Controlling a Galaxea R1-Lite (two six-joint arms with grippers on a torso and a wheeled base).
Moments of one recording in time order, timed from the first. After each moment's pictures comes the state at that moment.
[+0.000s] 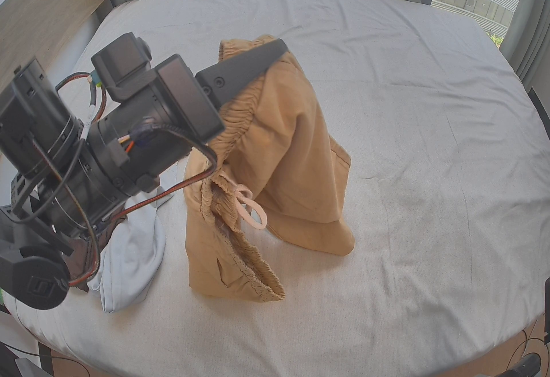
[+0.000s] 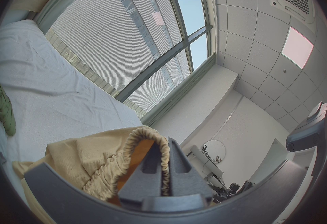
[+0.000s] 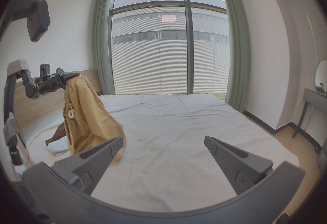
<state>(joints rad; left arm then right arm) -0.71 1.58 -0.81 -1.16 -0.29 -0.55 -0.01 0.05 -0.15 -0.08 0.02 0.01</state>
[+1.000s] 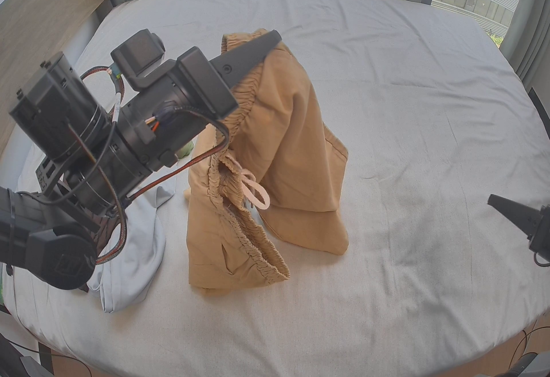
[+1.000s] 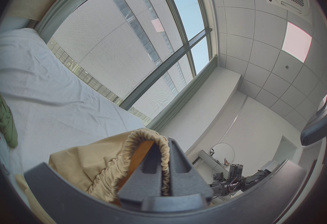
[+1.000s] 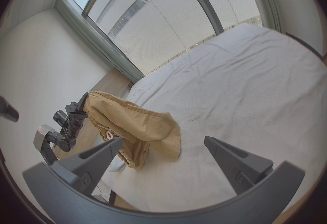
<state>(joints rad) -0.65 1.69 -0.88 -1.25 -0.29 -0.54 0.13 0.96 -0.37 -0.47 0.37 0.44</state>
